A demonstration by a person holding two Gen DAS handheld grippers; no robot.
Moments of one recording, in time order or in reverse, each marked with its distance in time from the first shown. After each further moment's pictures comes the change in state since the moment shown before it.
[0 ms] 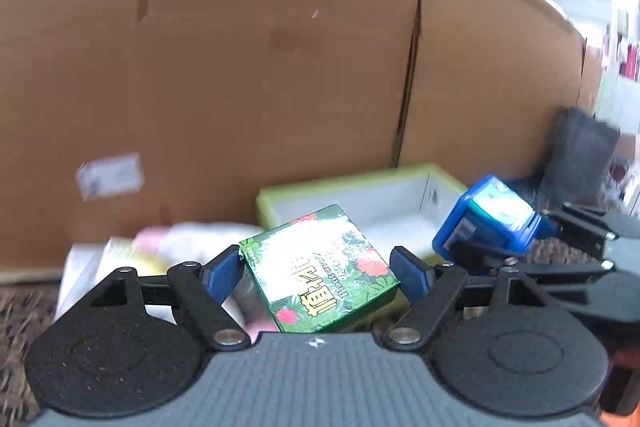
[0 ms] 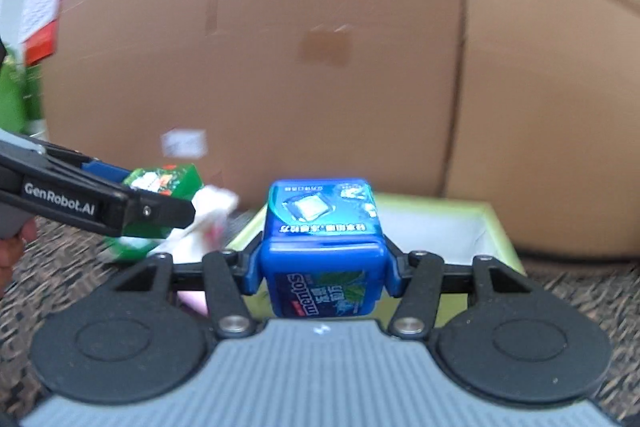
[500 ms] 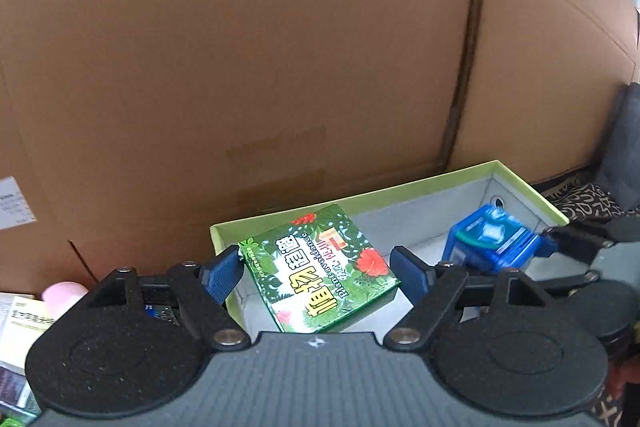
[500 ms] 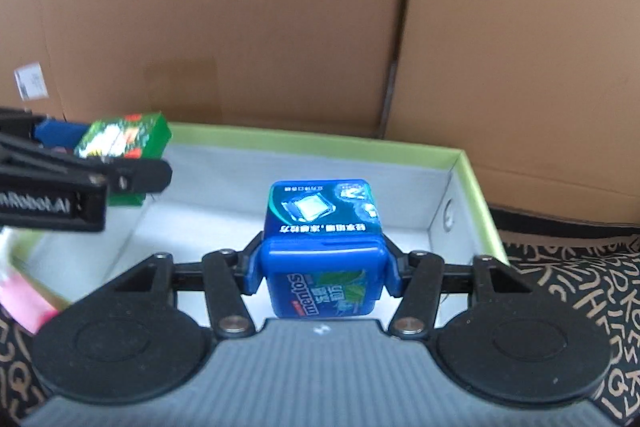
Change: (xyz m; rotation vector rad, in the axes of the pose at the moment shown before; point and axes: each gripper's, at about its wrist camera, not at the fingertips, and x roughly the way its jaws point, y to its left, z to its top) left arm 0.176 -0.008 0.018 0.012 0.111 0.049; right arm 0.184 -0.075 -0.001 0.038 0.327 -0.114
